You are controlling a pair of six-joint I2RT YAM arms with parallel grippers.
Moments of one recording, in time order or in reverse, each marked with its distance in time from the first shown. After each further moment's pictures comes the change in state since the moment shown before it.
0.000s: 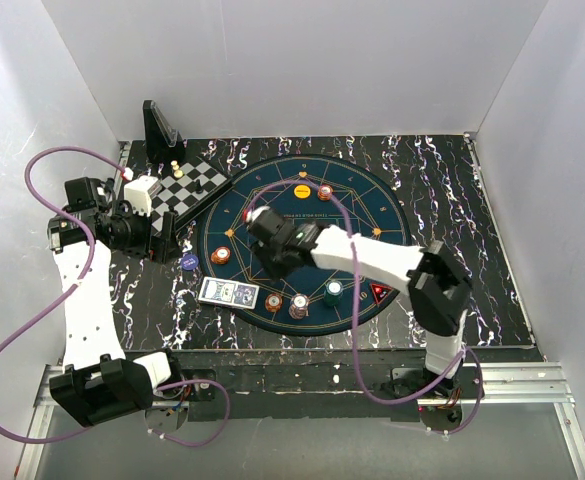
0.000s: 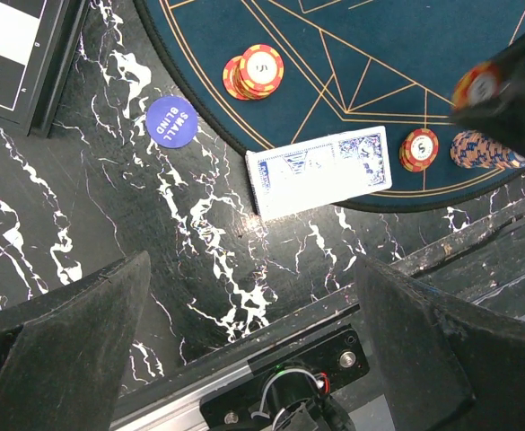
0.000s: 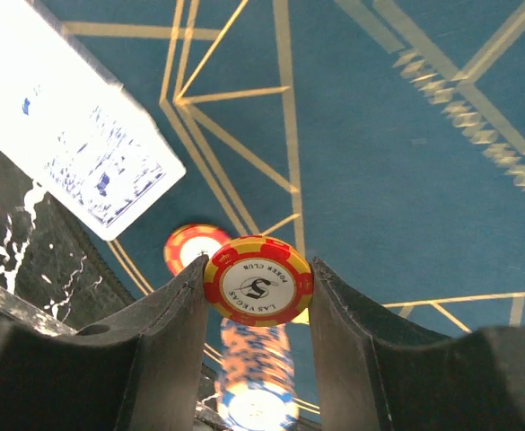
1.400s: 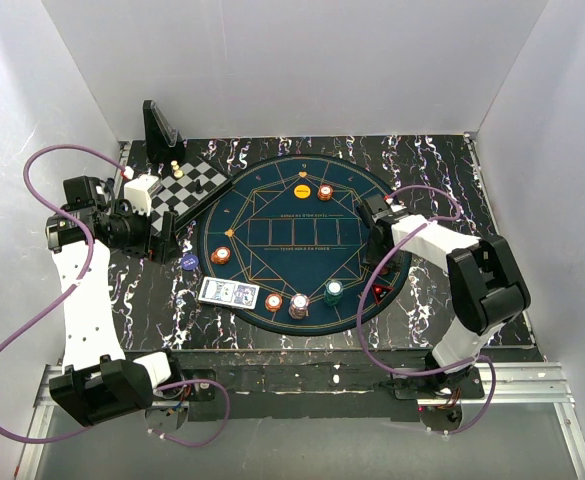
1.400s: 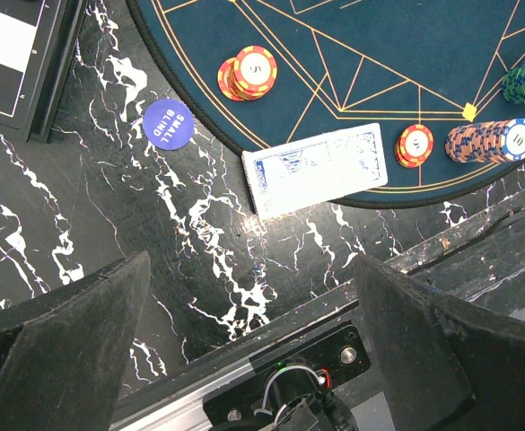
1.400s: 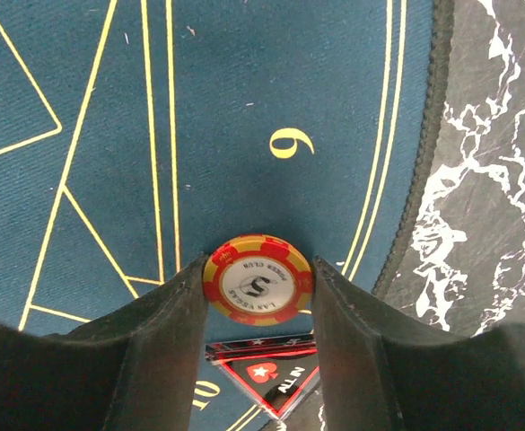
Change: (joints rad) left arm 0.000 0.002 0.024 -0.024 0.013 0.023; right arm -0.635 -0.248 -0.486 0.007 0.175 0.357
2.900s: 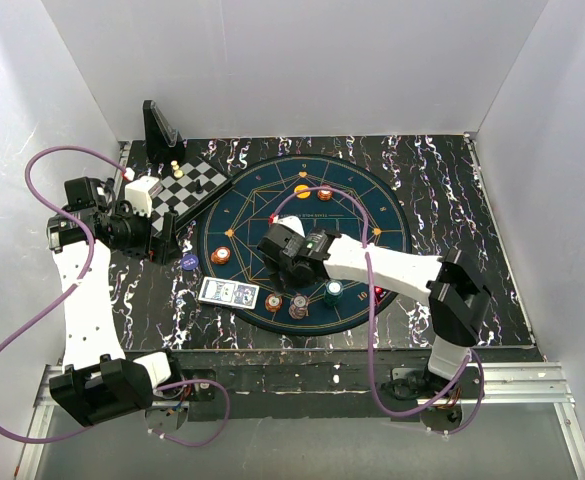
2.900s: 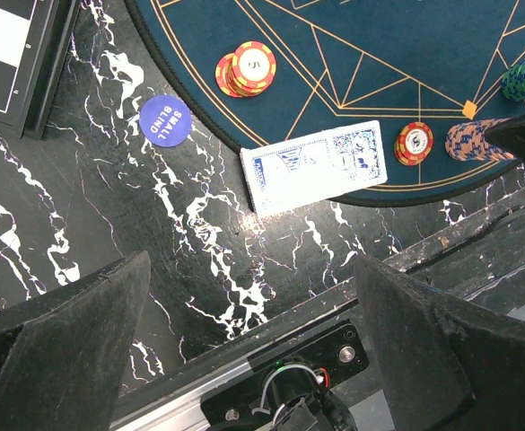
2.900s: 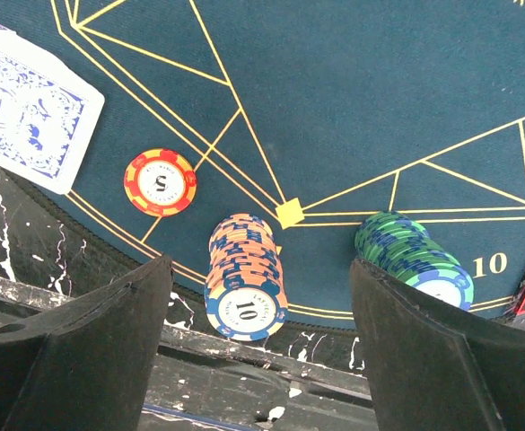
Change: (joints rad) left arm 0.000 0.000 -0.013 0.003 0.000 -0.001; right arm 0.644 0.085 0.406 -0.193 -0.043 -0.018
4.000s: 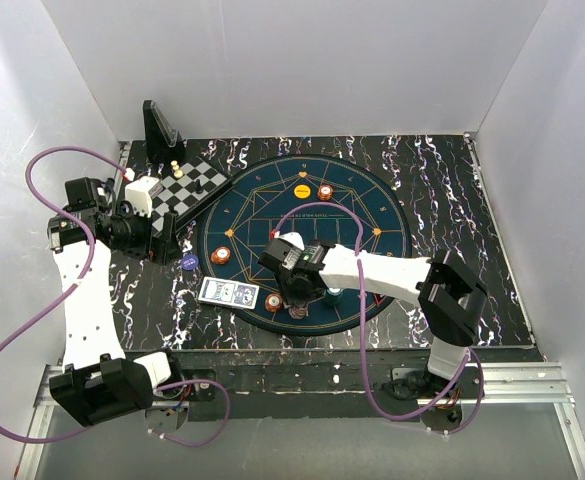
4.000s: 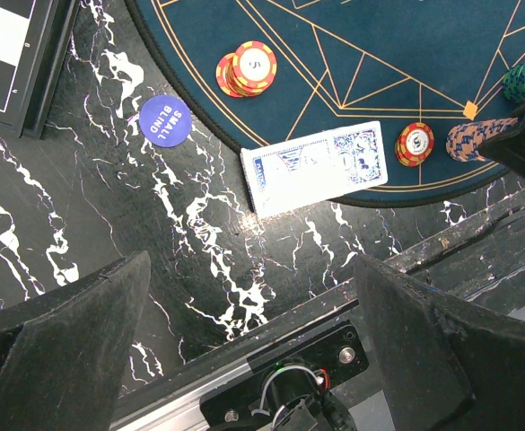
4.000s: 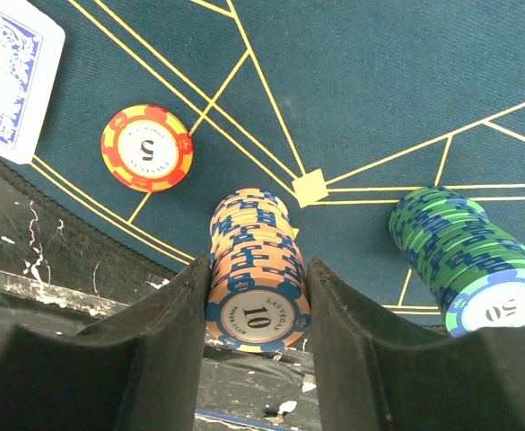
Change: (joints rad) left arm 0.000 0.000 -0.007 0.007 0.000 -0.003; right arm 0.026 0.021 -0.103 0.056 -0.067 0.051
